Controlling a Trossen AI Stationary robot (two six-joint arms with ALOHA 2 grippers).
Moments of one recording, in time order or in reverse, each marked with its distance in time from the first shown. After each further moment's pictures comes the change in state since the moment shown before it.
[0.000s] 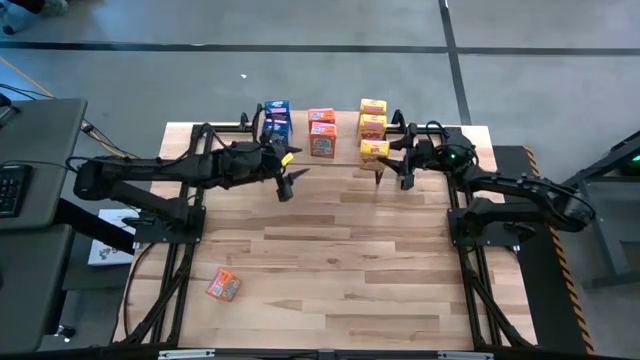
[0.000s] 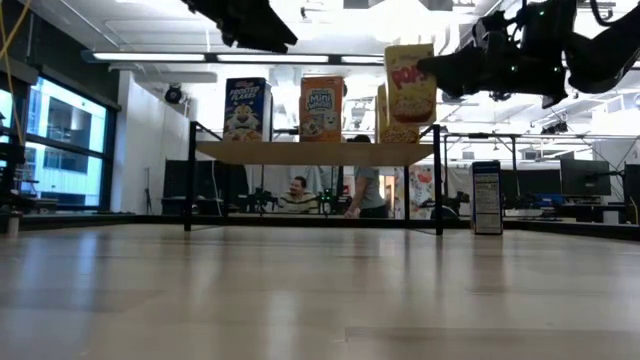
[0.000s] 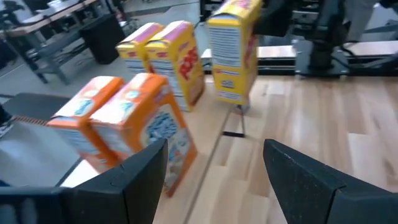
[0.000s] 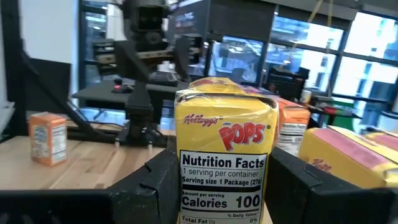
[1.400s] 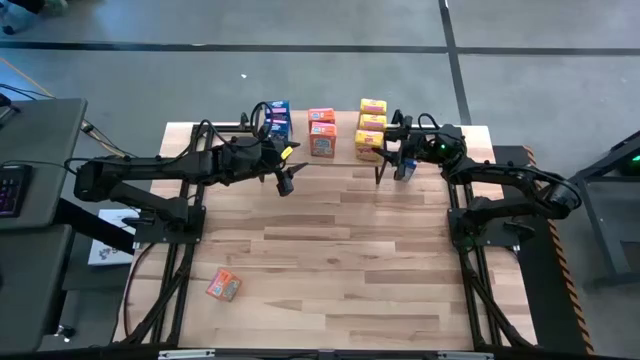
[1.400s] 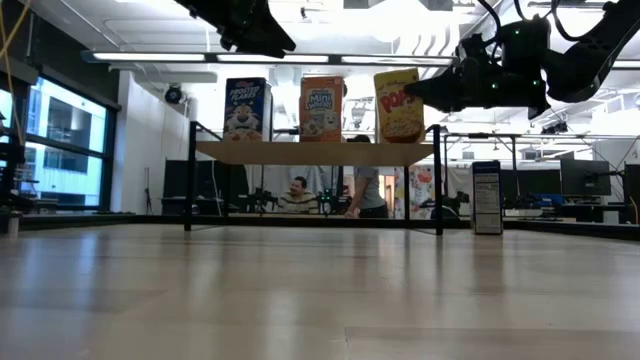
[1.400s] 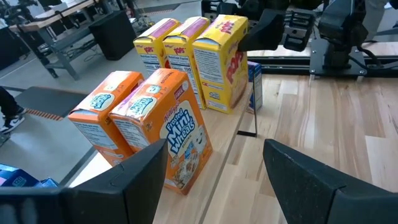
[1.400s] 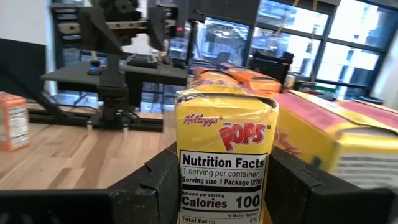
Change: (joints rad) left arm 0.041 0.000 -0.001 0.001 0.001 0.000; right arm -0.077 0.167 0.059 0.034 0.004 -0.053
